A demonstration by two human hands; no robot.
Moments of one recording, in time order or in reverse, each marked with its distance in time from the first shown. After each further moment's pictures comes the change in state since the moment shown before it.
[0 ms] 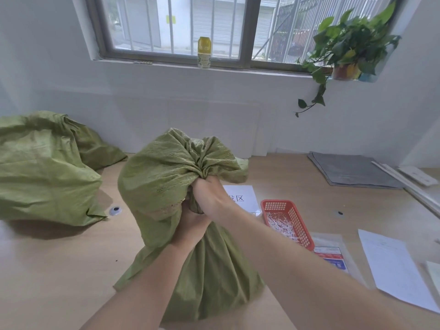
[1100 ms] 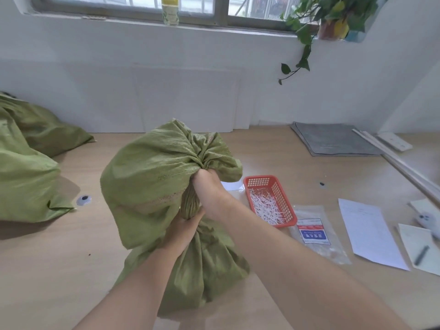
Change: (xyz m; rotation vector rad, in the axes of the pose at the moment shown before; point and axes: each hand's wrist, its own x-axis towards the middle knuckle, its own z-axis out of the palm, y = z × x) left_hand 0.011 -0.058 0.056 -0.017 -0.129 -0.314; right_hand 0.032 0.044 -0.047 0.287 0.092 0.261
